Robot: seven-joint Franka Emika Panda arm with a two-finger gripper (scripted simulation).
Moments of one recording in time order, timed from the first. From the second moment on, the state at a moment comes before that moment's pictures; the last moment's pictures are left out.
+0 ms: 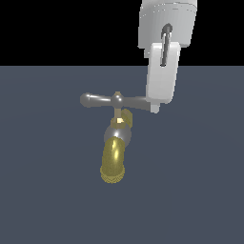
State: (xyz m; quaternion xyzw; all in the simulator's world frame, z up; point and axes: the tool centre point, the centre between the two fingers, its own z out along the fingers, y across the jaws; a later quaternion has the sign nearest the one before) arm -0.144 -0.073 0.209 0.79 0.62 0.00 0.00
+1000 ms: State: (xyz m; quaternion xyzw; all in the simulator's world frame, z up) arm -0.123 -0.075 0.199 0.77 0.64 0.00 0.00
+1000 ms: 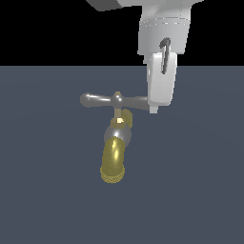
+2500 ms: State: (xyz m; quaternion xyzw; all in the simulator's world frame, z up) arm -0.059 -0.101 0.197 0.78 0.63 0.00 0.00
